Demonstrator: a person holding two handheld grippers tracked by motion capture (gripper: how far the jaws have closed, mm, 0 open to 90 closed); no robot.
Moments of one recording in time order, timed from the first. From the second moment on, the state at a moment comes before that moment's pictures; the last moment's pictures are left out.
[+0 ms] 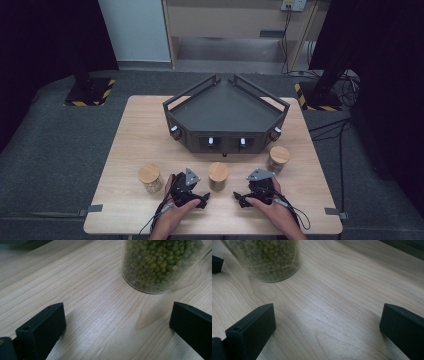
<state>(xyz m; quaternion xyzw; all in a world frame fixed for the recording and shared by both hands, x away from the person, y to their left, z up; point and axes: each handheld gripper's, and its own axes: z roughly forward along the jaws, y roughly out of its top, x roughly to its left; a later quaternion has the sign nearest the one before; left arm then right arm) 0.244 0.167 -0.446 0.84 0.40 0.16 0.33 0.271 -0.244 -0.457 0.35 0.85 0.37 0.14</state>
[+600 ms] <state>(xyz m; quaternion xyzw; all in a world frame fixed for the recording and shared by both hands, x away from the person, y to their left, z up) 0.244 0.163 -0.444 0.84 0.41 0.16 0.33 0.271 -0.244 -0.457 0.35 0.85 0.37 0.14</state>
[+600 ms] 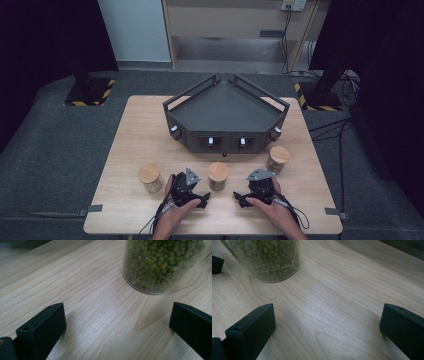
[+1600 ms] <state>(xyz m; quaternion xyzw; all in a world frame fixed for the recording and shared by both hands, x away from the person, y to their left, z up) 0.218 0.177 -0.400 0.83 0.39 0.20 0.35 0.271 -0.244 -0.457 0.36 0.85 0.37 0.14</state>
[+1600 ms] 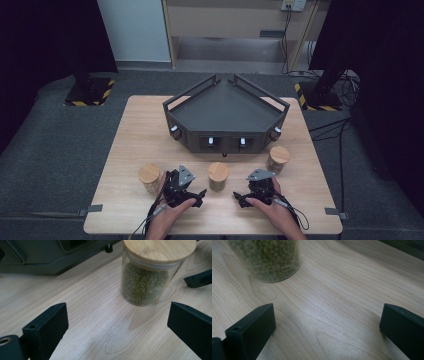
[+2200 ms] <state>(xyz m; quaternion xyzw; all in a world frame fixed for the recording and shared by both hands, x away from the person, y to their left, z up) 0.213 0.198 -0.378 0.81 0.39 0.22 0.37 0.270 -0.244 -0.457 0.36 0.85 0.37 0.14</state>
